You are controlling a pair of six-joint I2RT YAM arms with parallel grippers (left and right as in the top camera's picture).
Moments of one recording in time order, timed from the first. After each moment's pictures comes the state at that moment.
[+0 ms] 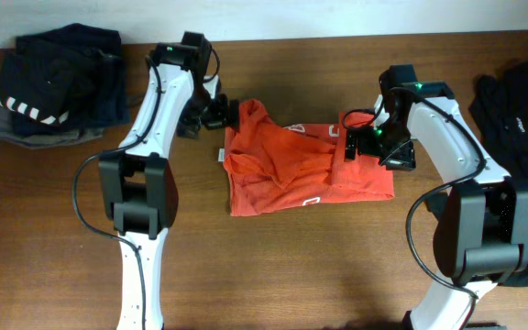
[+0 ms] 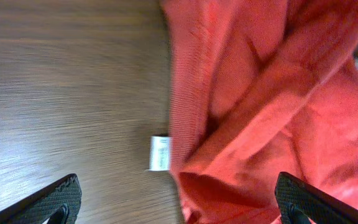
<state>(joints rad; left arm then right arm) -0.21 2.46 2.29 -1.38 0.24 -0.21 0.05 1.95 1.53 -1.13 -0.16 0.23</state>
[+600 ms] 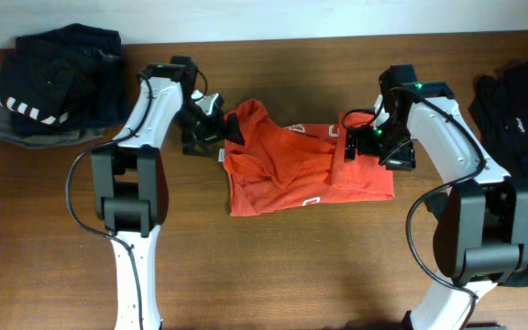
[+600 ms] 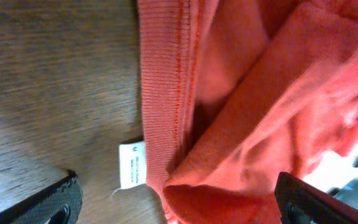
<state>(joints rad) -0.14 2.47 2.09 -1.27 0.53 -0.10 0.05 1.95 1.53 -1.13 -0.16 0.23</state>
